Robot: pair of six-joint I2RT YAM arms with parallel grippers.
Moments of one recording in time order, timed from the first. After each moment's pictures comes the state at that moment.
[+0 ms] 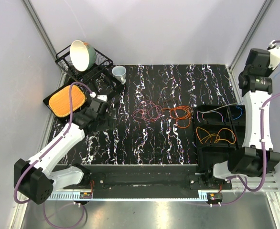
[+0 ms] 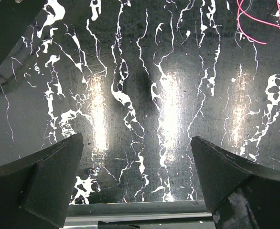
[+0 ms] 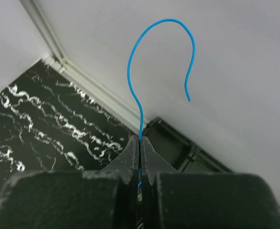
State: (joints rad) left arm -0.49 1.12 0.91 -0.78 -0.23 -0.42; right arm -0.20 1.43 1.66 -0.66 0.68 0.24
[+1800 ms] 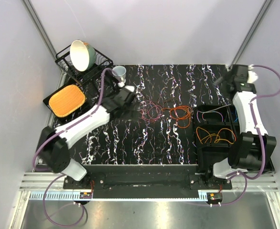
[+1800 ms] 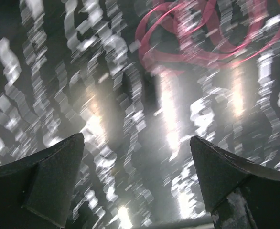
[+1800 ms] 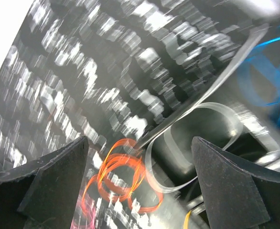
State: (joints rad) left arm -0.68 1.49 1.19 -0.70 -0.25 -0.45; right arm -0.18 1.50 1.37 -0.65 0.21 0.70
